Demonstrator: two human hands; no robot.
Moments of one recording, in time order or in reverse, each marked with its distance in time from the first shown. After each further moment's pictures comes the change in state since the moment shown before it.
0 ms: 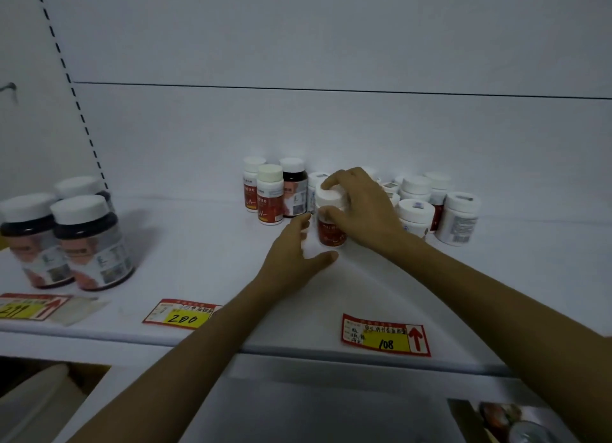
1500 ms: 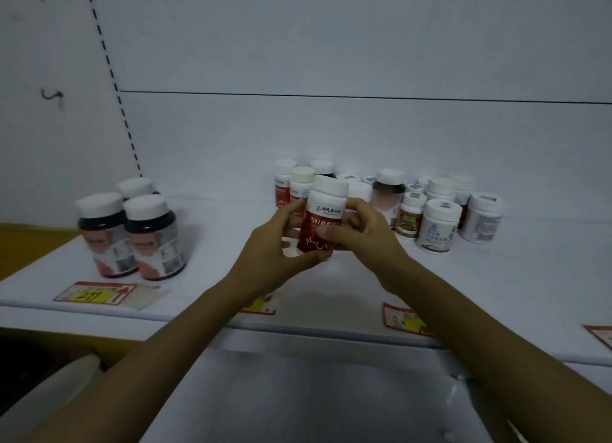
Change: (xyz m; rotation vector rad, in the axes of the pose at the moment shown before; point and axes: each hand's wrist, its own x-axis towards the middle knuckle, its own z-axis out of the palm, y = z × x) left_hand -0.050 -0.006 -0.084 0.055 0.078 0.244; right_hand -0.044 -0.066 0.015 0.903 -0.180 0.354
